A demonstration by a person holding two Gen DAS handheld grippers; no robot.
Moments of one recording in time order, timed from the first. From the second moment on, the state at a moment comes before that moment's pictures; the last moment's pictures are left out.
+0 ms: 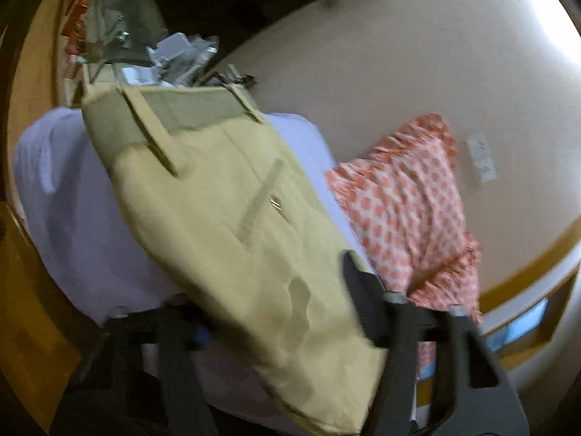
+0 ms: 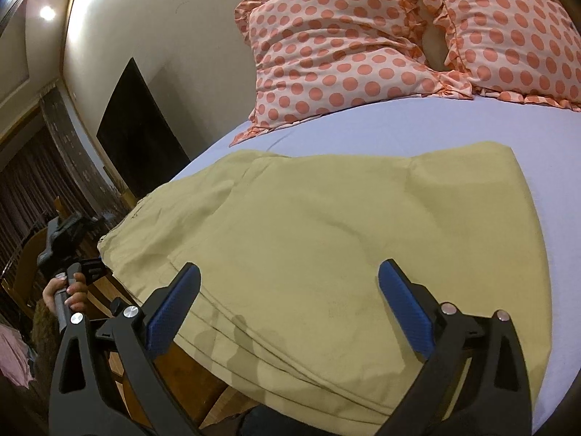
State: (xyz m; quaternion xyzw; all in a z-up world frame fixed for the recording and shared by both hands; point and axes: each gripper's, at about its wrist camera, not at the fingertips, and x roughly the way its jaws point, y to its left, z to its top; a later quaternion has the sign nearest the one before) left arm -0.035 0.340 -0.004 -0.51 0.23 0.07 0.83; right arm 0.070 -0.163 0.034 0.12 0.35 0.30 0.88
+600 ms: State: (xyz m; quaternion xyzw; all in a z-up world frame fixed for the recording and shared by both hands) left arm 0.046 -0.031 0.147 0.13 0.26 -0.14 0.95; right arm 0.062 -0.318 0.042 0.32 0.29 0.18 0.89
